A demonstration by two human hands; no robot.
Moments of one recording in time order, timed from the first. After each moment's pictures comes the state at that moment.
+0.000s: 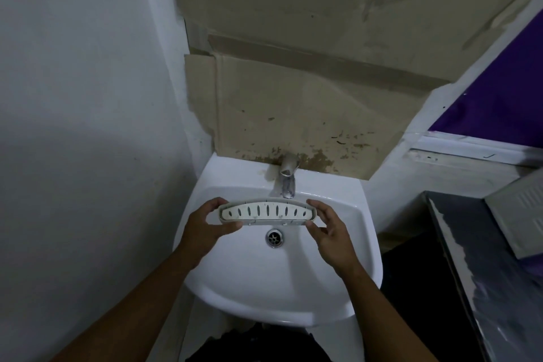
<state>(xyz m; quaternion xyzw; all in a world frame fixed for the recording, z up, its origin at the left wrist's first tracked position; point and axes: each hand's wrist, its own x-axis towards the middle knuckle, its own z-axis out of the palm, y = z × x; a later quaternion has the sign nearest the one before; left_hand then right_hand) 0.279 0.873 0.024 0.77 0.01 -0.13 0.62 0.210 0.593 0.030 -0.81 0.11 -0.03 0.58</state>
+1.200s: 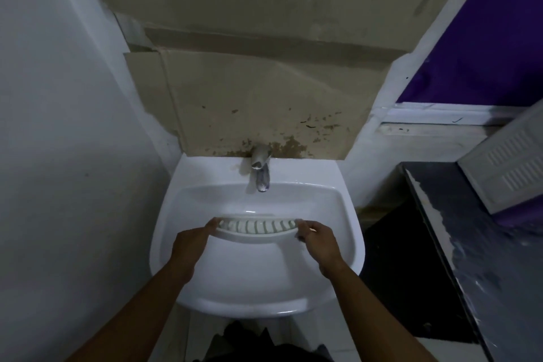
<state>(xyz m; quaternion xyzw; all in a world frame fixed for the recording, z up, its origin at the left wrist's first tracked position) 0.270 0.836 0.019 0.74 0.25 -0.24 0.57 0.190 0.584 0.006 -0.72 0.36 0.04 0.59</state>
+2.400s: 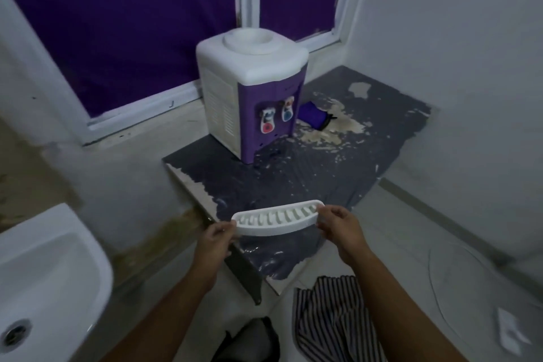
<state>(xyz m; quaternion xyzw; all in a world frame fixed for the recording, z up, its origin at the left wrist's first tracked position) -0.034 0.373 0.051 0.72 -0.14 -0.40 0.55 -0.240 0.215 0.059 -0.45 0.55 -0.32 0.63</state>
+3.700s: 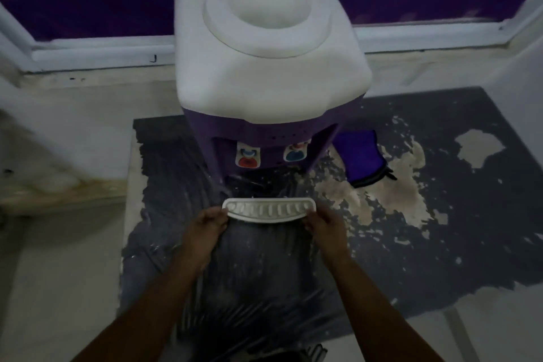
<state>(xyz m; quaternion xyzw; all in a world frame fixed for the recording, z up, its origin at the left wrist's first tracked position) -0.019 0.061 -0.047 0.68 0.17 -0.29 0.65 -0.132 -0.158 -0.037 -0.61 0.46 -0.08 0.64</state>
